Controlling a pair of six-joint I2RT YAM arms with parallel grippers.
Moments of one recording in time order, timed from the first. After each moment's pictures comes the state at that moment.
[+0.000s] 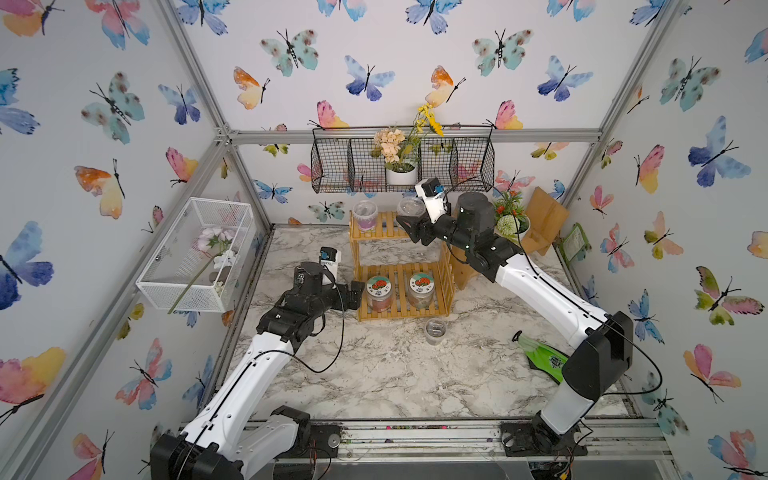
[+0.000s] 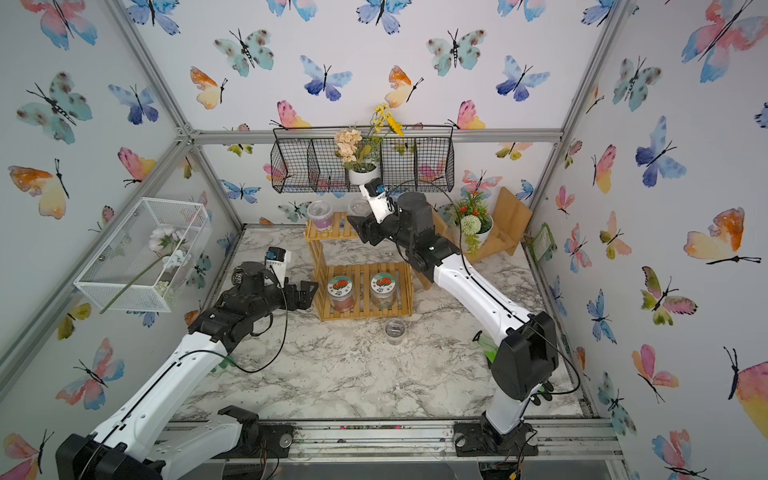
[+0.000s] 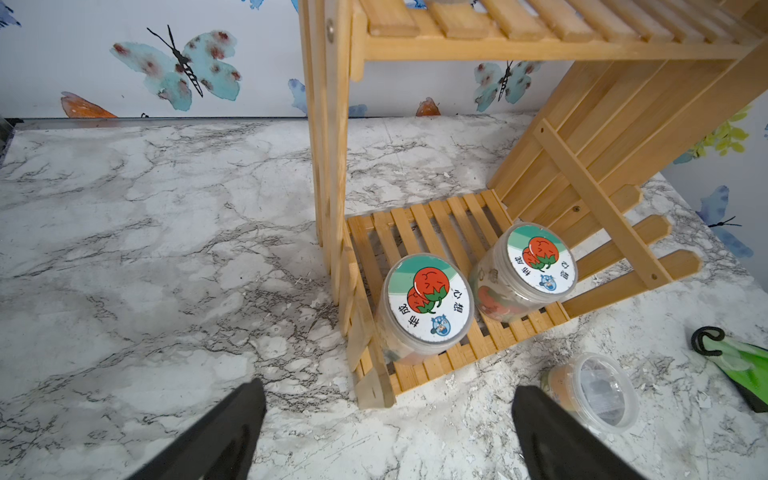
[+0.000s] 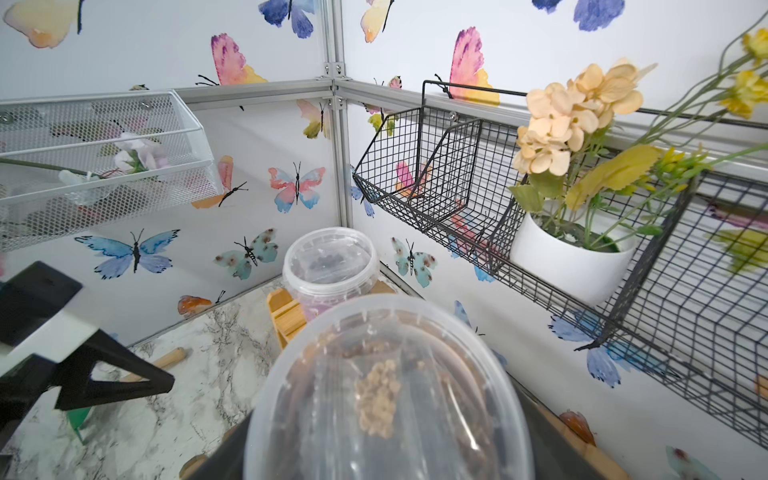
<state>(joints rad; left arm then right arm) -0.32 1.04 0.89 -0.39 0.11 -0.15 0.63 1.70 1.62 -0.05 -0.27 -0.08</state>
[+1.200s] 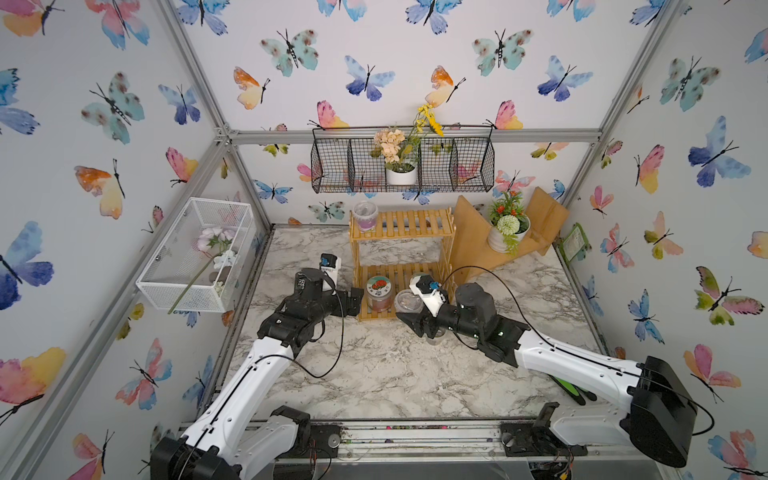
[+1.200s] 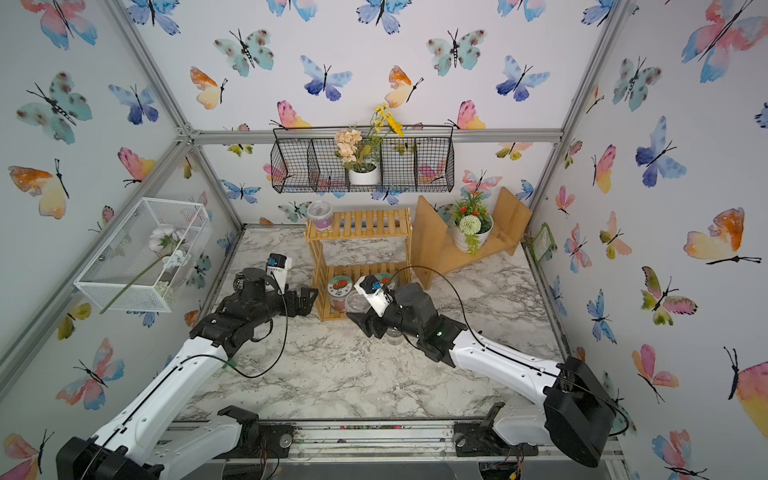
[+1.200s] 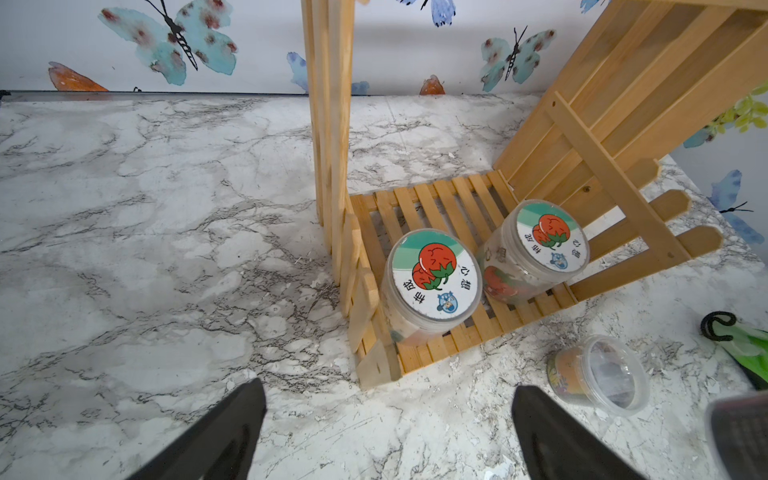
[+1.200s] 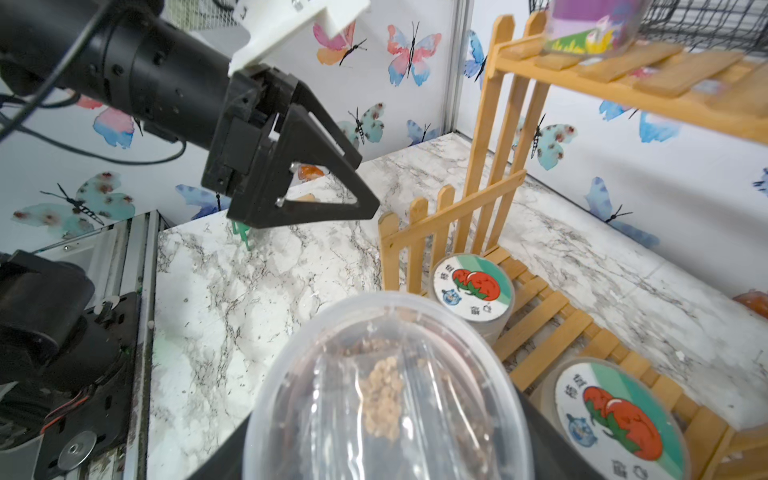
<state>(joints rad) -0.32 1.01 0.82 -0.39 0.11 -0.15 0.93 1.30 0.79 0.20 -0.19 -0.04</state>
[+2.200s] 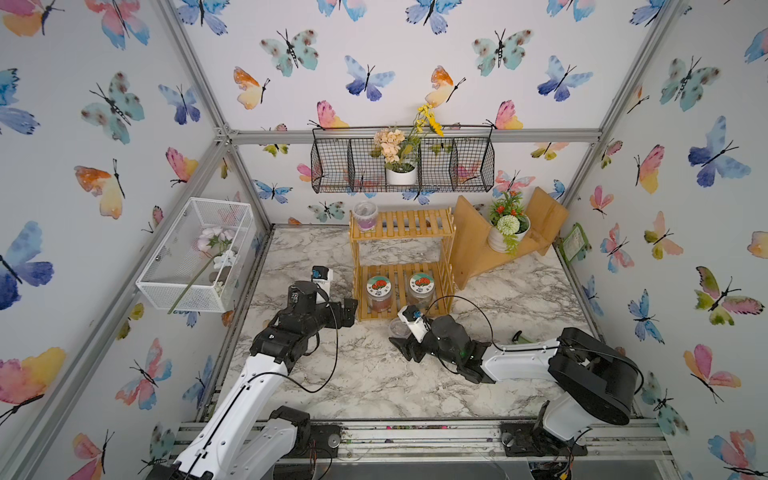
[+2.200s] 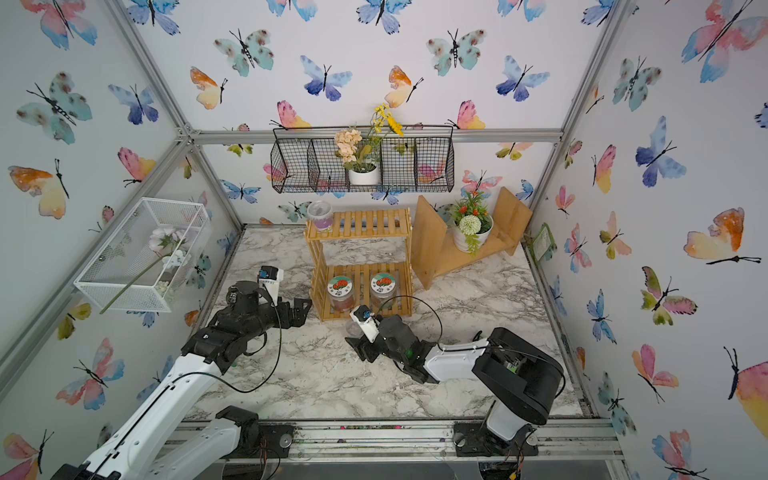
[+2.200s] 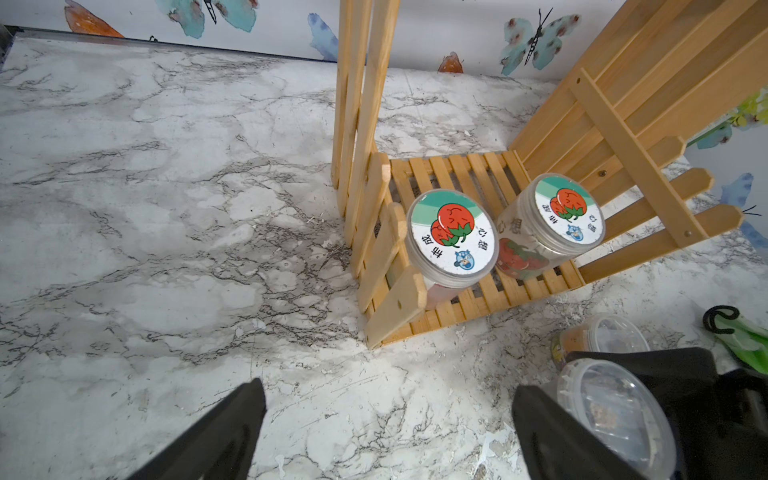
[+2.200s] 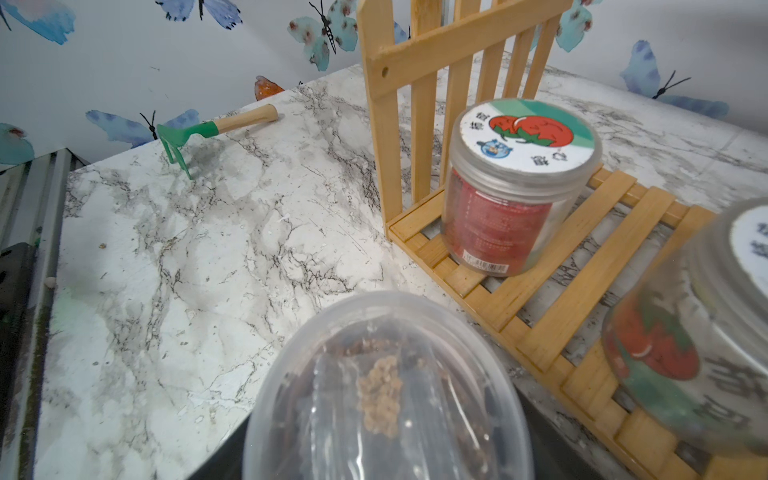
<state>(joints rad) -0.29 0.90 0.73 -0.44 0.11 -0.20 1.01 1.63 0.61 0.61 -0.02 0.05</state>
